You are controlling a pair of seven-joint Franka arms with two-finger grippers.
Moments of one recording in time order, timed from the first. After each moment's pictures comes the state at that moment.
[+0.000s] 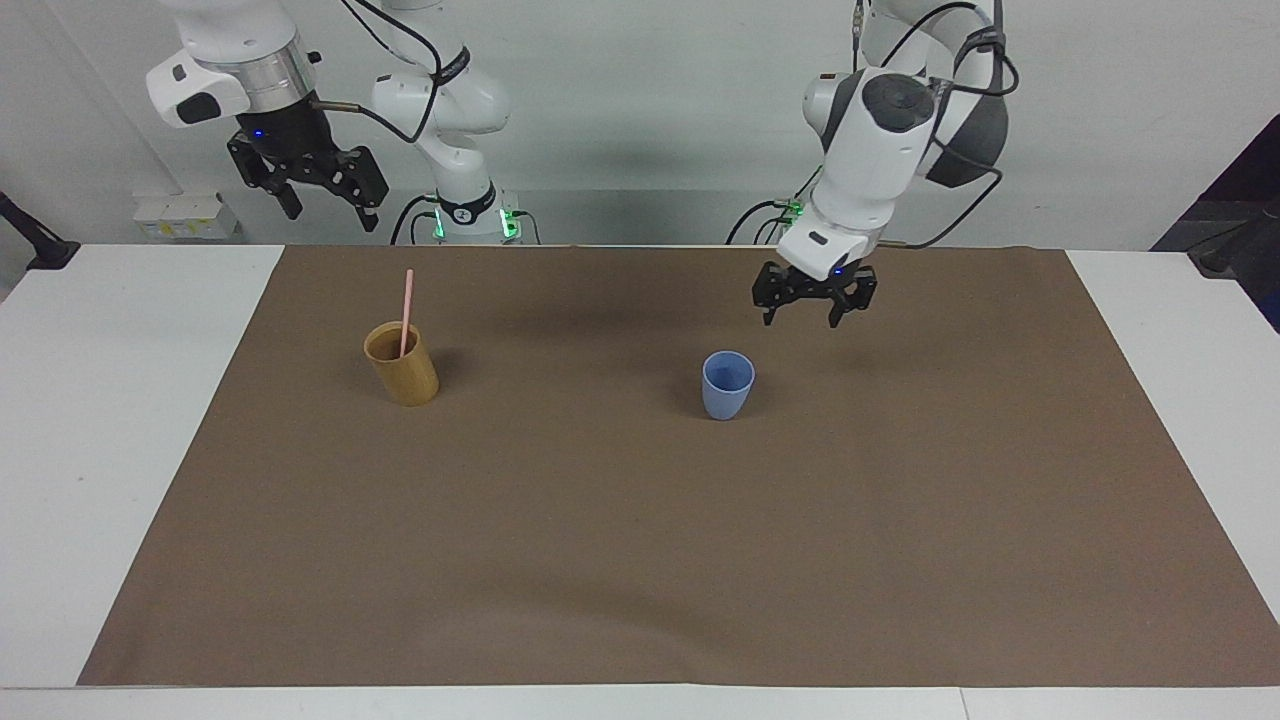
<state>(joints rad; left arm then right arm) -0.26 -0.02 -0.03 -1.79 -0.06 1.75 -0.15 -0.04 -0.09 0.07 -1.60 -0.03 1.45 0.23</state>
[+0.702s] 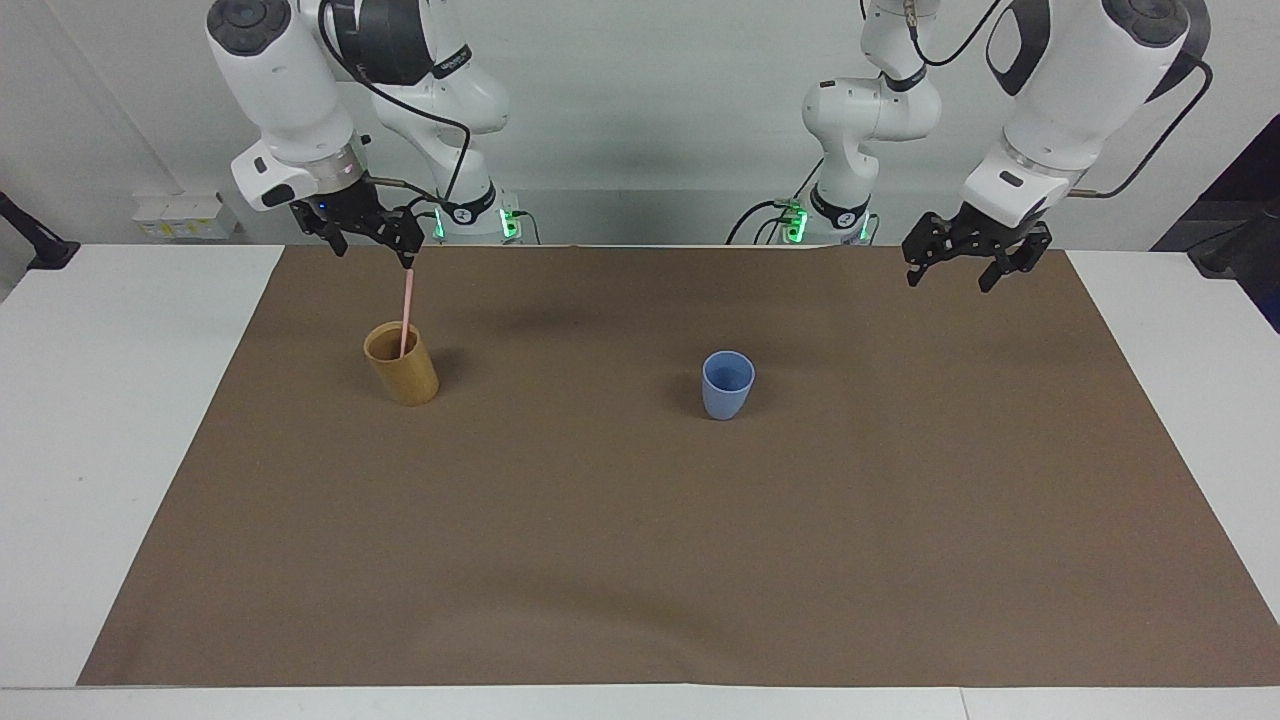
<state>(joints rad) -0.12 -0.06 -0.03 -1.66 -0.04 1.58 -0.02 -0.03 -0.20 0.07 -2.04 -0.03 1.64 0.23</state>
